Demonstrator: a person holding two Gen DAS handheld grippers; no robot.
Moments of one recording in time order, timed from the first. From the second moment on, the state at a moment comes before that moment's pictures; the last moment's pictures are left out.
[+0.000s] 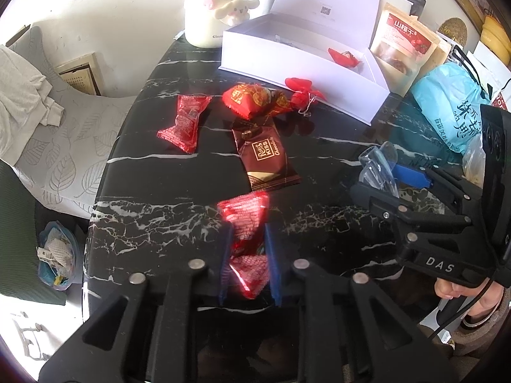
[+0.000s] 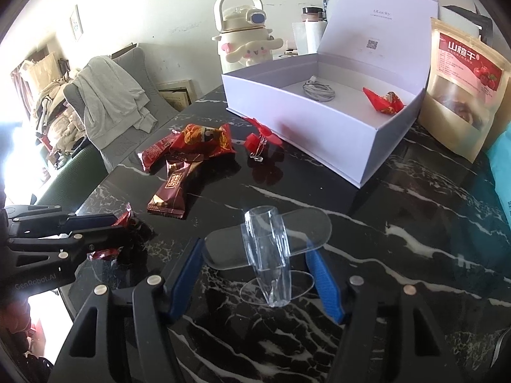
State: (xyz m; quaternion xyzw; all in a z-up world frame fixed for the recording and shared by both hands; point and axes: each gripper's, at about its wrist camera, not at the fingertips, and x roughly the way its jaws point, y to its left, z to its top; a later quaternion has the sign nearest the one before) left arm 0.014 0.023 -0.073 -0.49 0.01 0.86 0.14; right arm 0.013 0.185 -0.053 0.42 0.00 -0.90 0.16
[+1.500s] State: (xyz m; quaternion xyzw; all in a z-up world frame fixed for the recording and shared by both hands) left arm -0.038 0.120 0.019 -0.41 0.06 0.88 0.23; right arm 0.003 0.247 0.050 0.36 0.02 -0.92 0.17
